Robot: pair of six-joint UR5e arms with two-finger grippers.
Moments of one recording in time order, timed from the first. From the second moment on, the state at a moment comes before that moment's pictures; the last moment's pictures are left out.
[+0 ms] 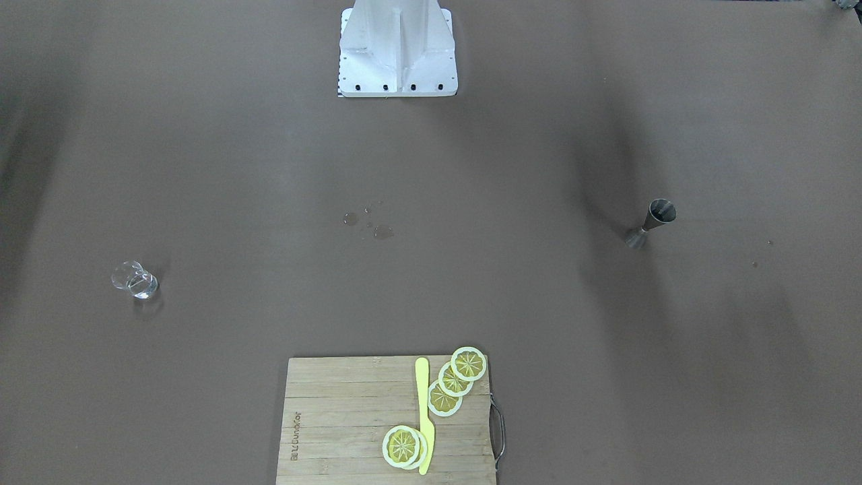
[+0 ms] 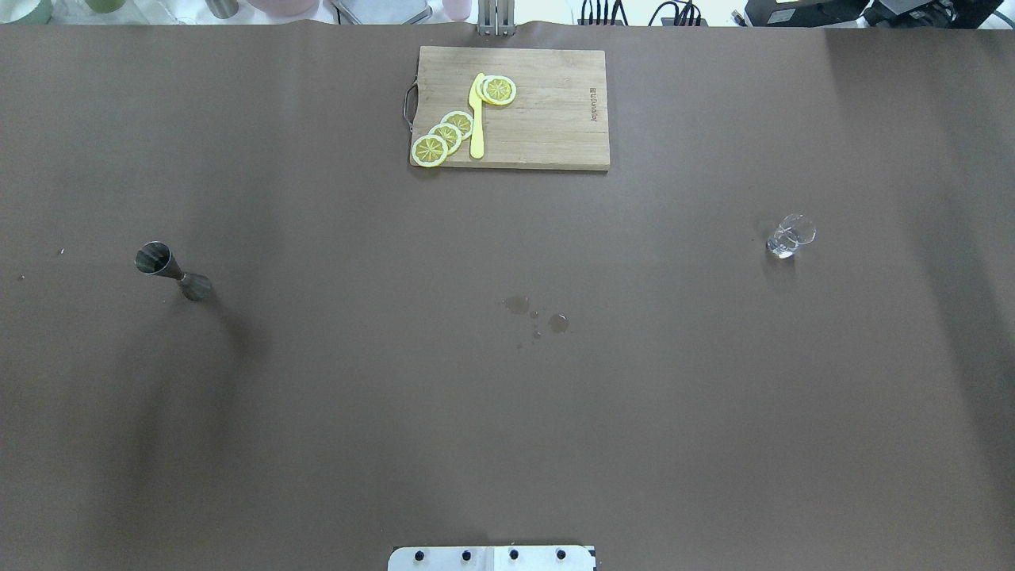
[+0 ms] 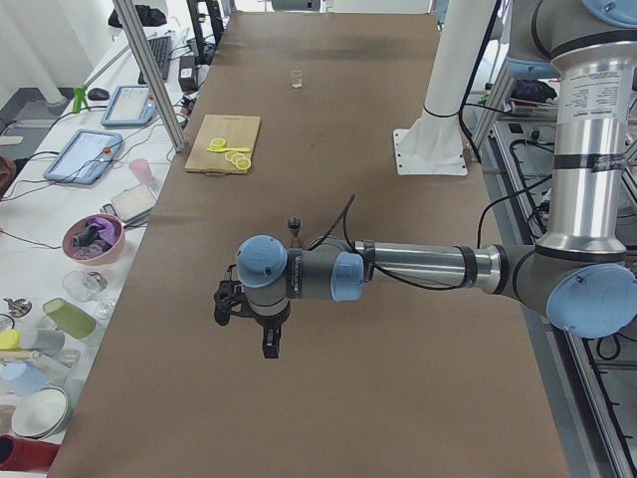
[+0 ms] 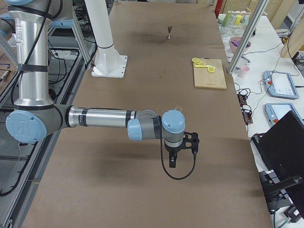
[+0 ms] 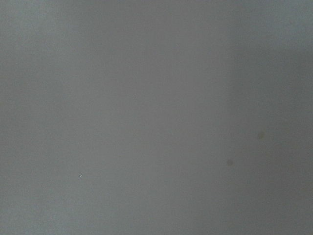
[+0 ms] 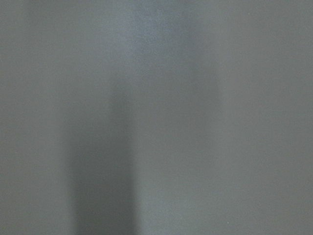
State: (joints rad) left arm -1.61 -1.55 -1.64 -1.56 -2.39 -0.03; right arm 1.58 -1.61 1.62 -1.43 2.34 0.14
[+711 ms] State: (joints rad) left arm -1.60 -1.54 -1.65 -1.56 -2.39 -0.03; right arm 1.58 -1.62 1.62 -1.43 2.33 0.13
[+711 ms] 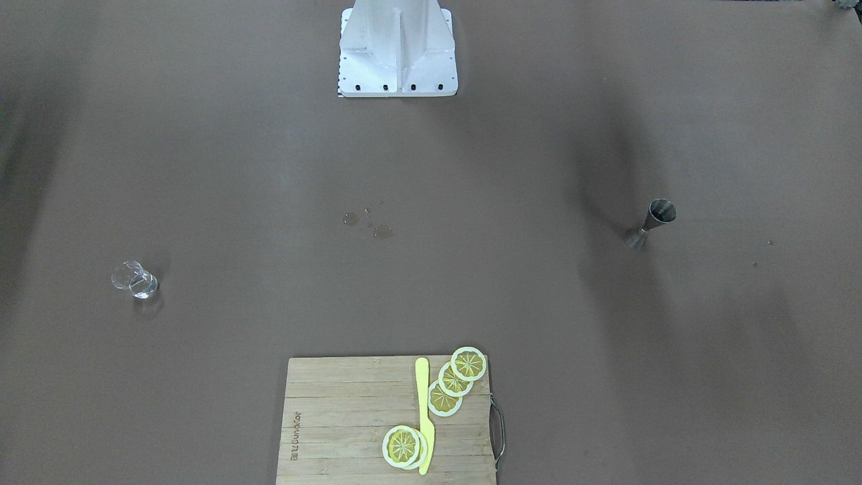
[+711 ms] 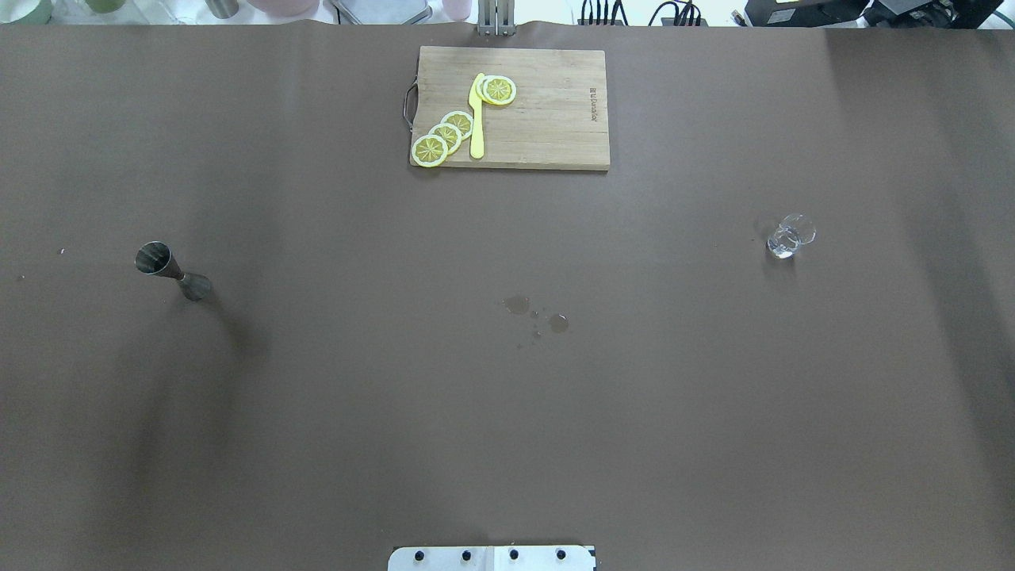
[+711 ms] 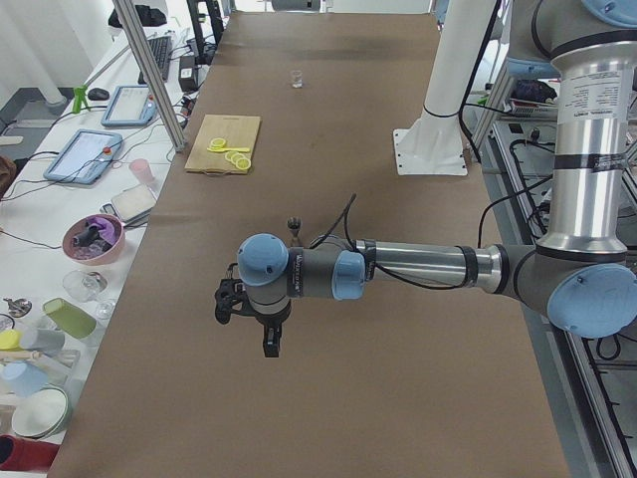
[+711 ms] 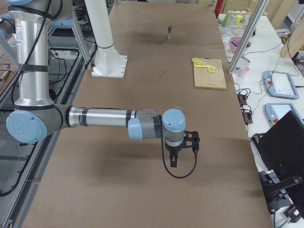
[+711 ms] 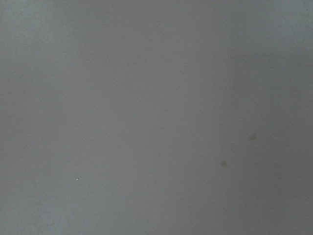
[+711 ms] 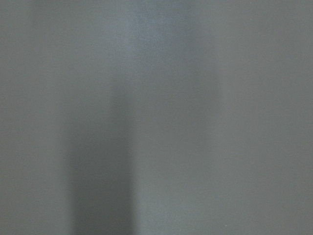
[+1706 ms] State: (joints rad) left arm -1.60 -1.55 -1.65 -1.56 -2.39 -0.03; right arm 1.57 -1.62 1.67 -1.40 2.35 -0.11
